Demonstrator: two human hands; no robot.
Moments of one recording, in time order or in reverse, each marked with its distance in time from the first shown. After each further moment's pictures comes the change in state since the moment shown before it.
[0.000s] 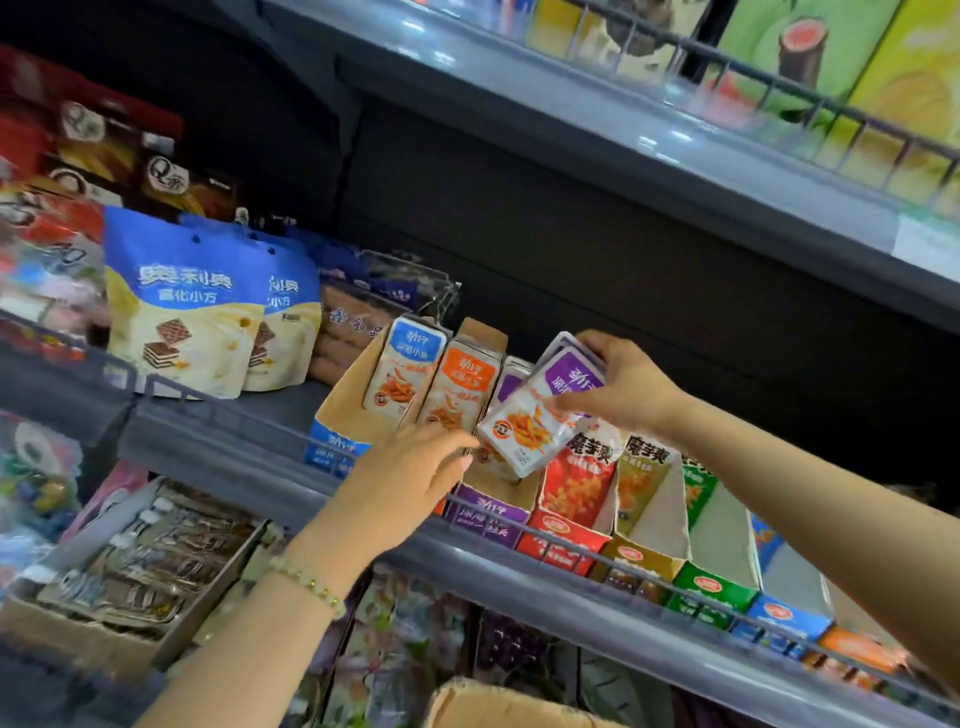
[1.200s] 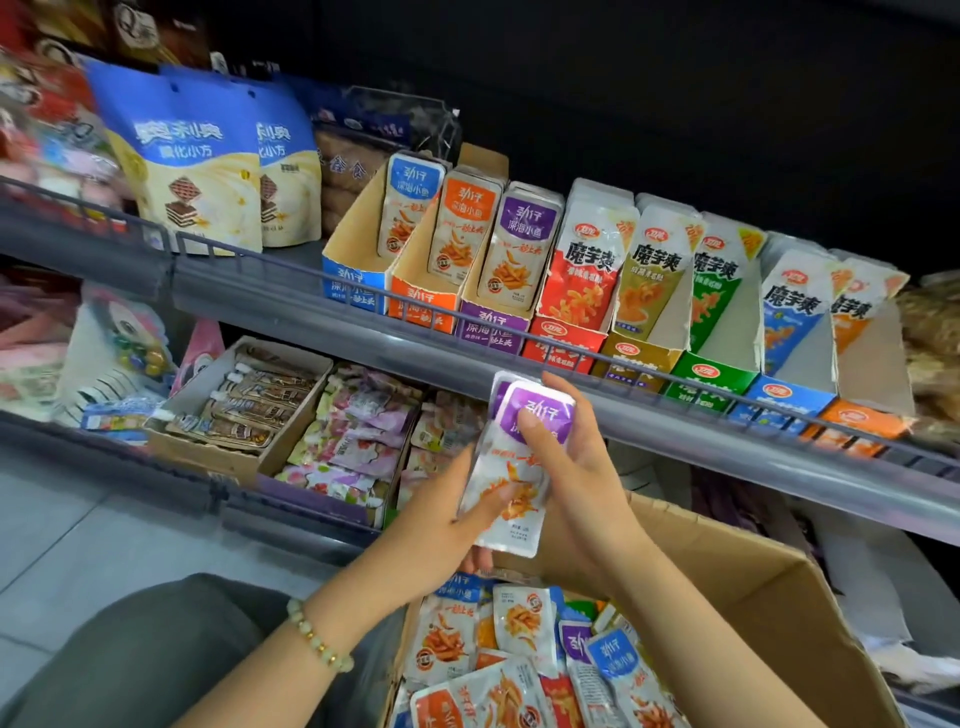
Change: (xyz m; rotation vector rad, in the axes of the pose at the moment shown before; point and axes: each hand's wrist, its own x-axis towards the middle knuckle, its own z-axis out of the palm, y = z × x) left_hand -0.151 0.088 0.058 -0.738 -0.322 -0.468; right_hand -0.199 0.046 0.140 1.071 -0.046 0.198
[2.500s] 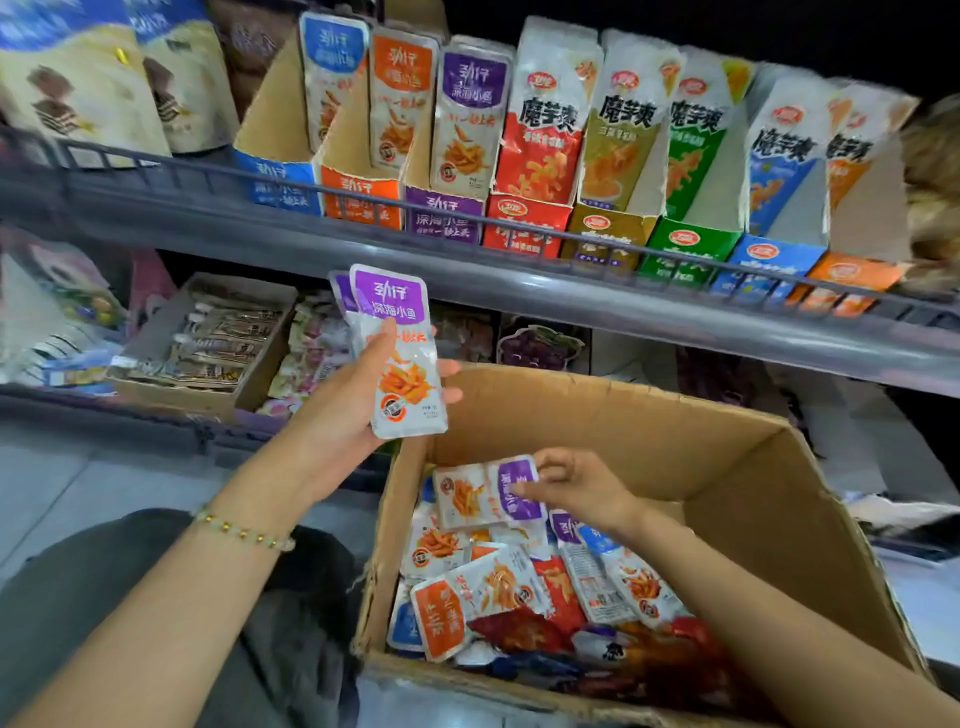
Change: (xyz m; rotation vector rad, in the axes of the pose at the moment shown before) left_hand 0.009 -0.006 -0.023 -0.550 0.086 -0.185; right_hand -0.033 0.132 -0.077 -0.364 -0.202 0.346
